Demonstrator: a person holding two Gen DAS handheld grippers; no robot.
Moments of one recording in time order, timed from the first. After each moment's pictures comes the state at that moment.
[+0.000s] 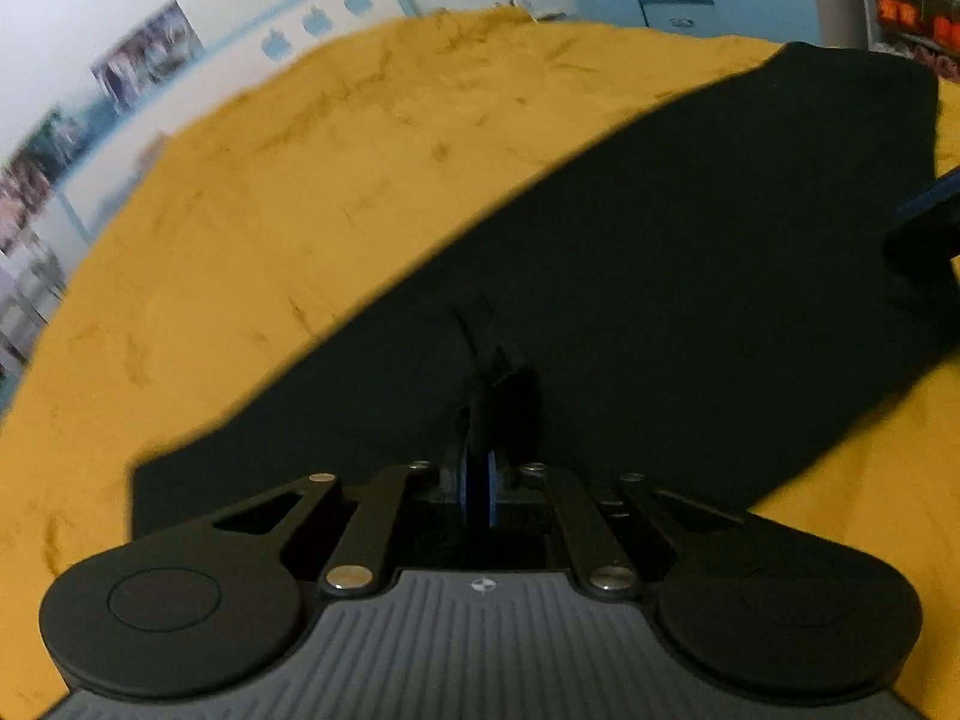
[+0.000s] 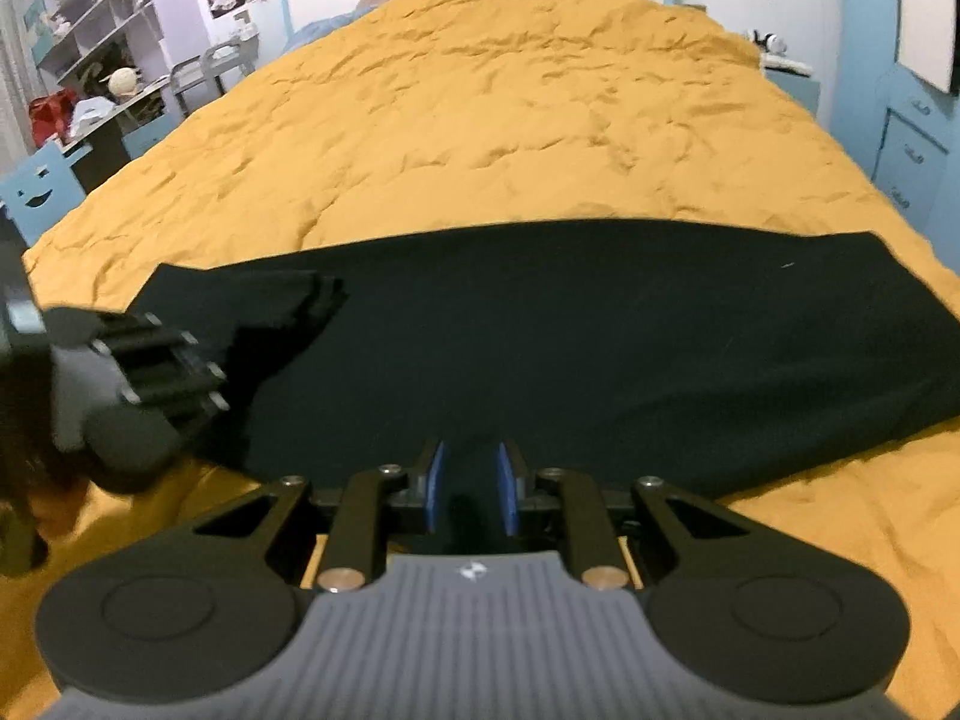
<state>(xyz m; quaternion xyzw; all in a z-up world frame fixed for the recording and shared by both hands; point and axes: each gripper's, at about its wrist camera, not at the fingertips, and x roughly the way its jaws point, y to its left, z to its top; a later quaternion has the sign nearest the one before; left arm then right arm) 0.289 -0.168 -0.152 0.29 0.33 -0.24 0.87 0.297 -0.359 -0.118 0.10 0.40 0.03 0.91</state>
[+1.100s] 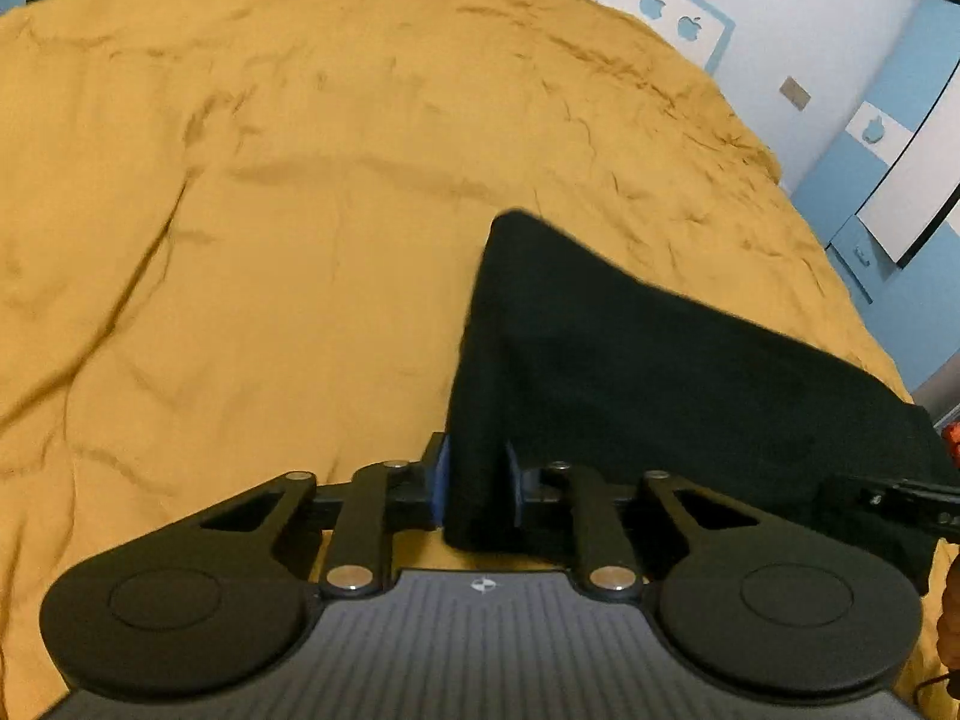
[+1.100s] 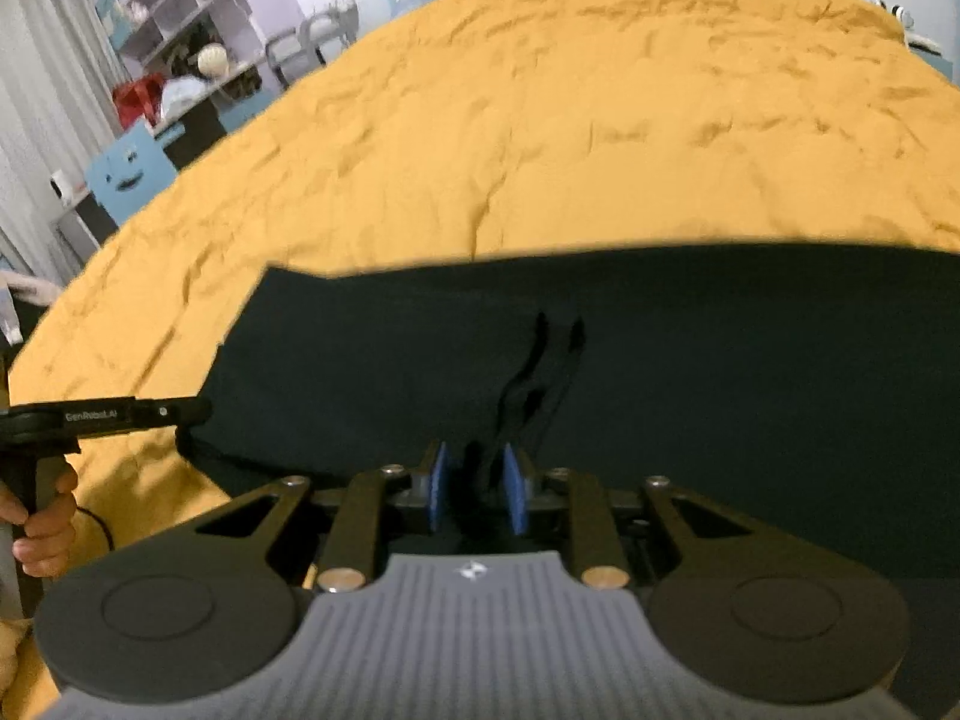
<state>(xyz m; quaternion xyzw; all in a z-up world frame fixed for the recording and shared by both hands) 0.360 0.101 -0.157 -0.12 0.43 -0.14 0.88 0.401 -0.262 -0.148 0.13 0.43 0.14 0.88</state>
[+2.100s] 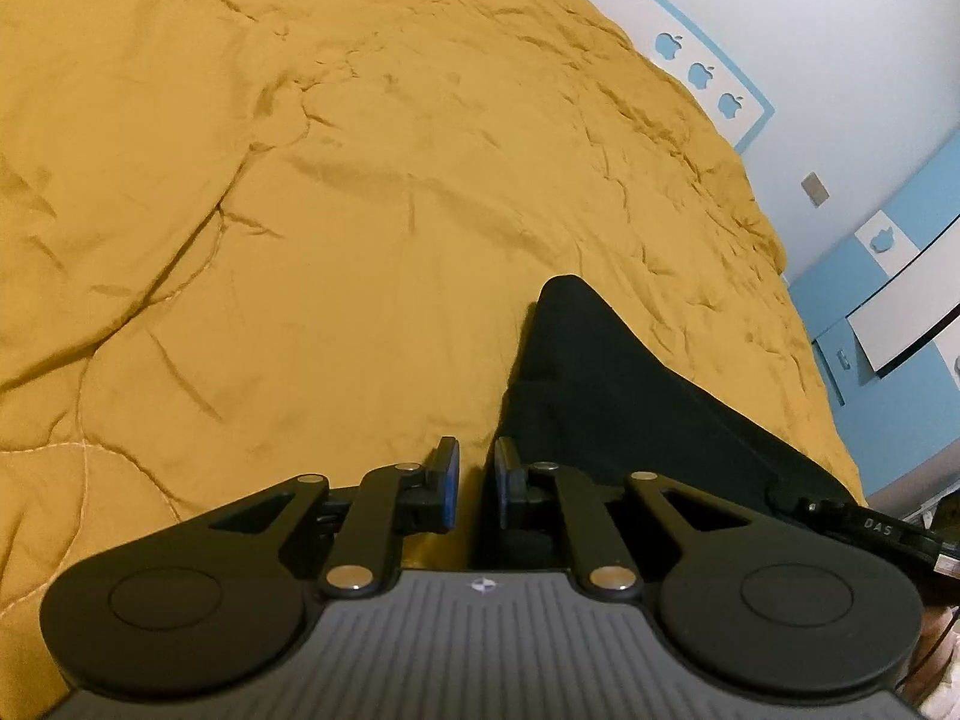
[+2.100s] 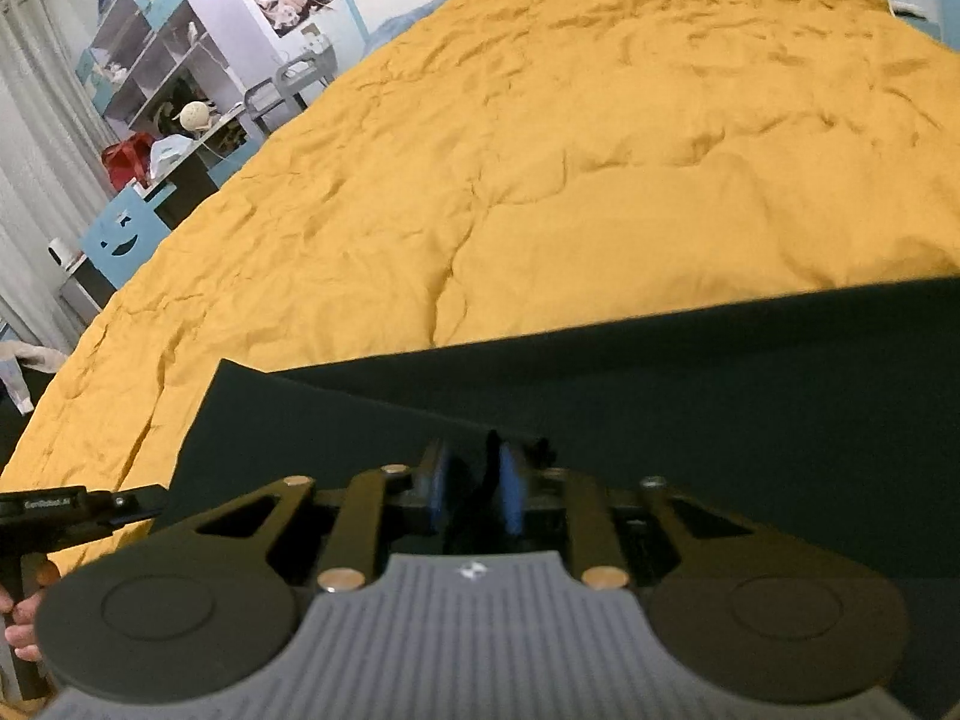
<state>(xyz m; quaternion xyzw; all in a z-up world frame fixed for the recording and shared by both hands) 0.379 0.134 -0.159 -0.23 0.42 -0.12 0.87 0.470 -0.283 -0.163 0.20 0.39 0.13 0.89</state>
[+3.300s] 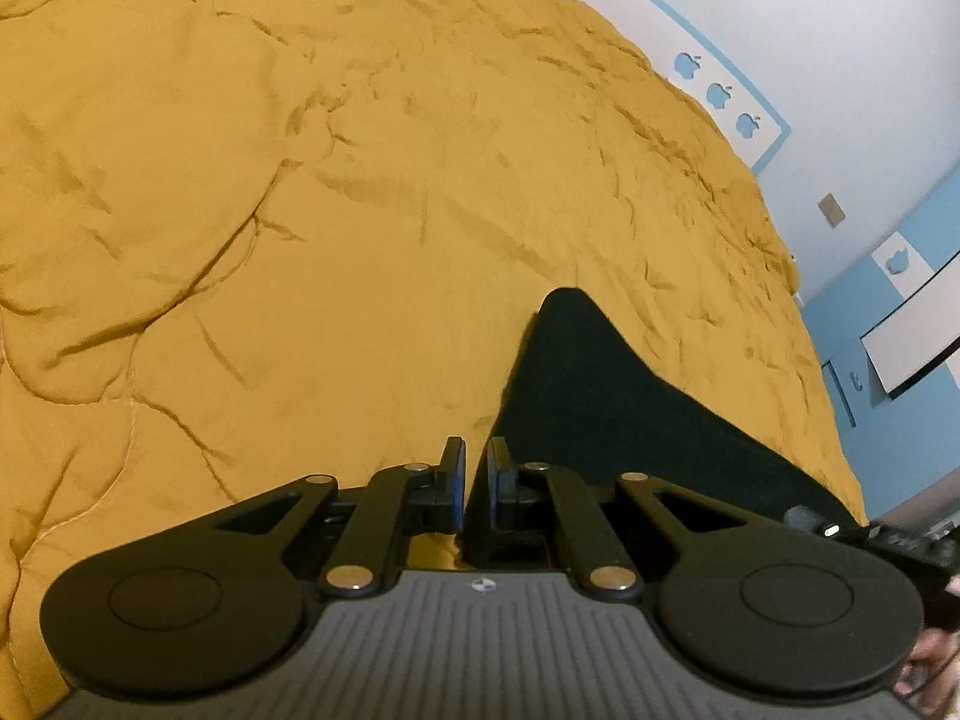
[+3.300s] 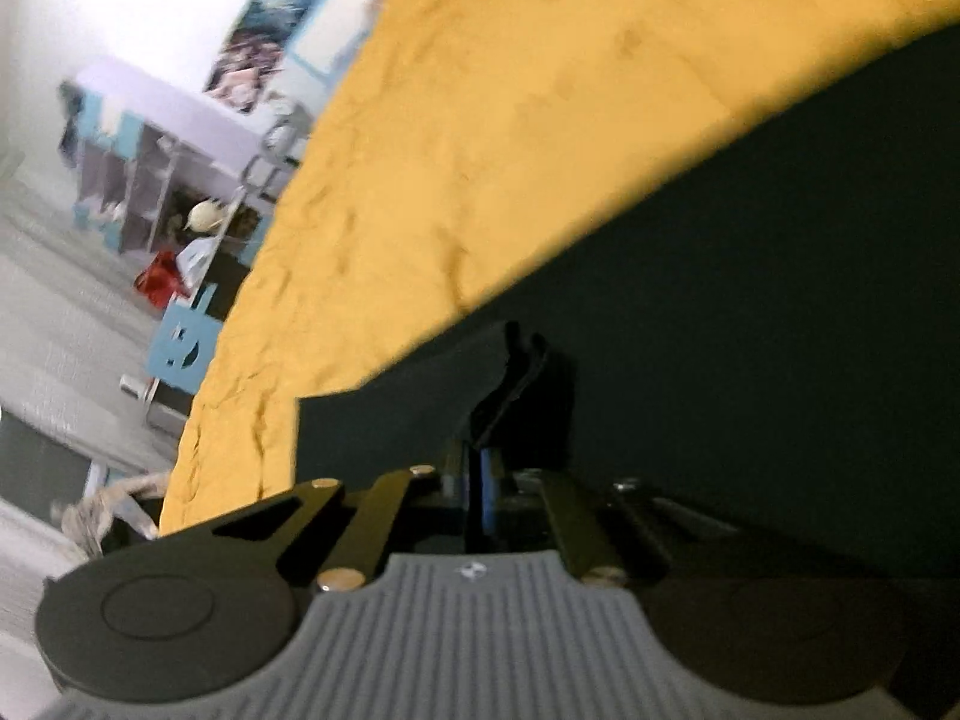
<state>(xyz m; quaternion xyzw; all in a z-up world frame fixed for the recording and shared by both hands) 0.359 0.133 -0.138 -0.24 0.41 -0.09 0.87 0.444 -0.297 -0.155 0.36 0.39 0.15 0.83</state>
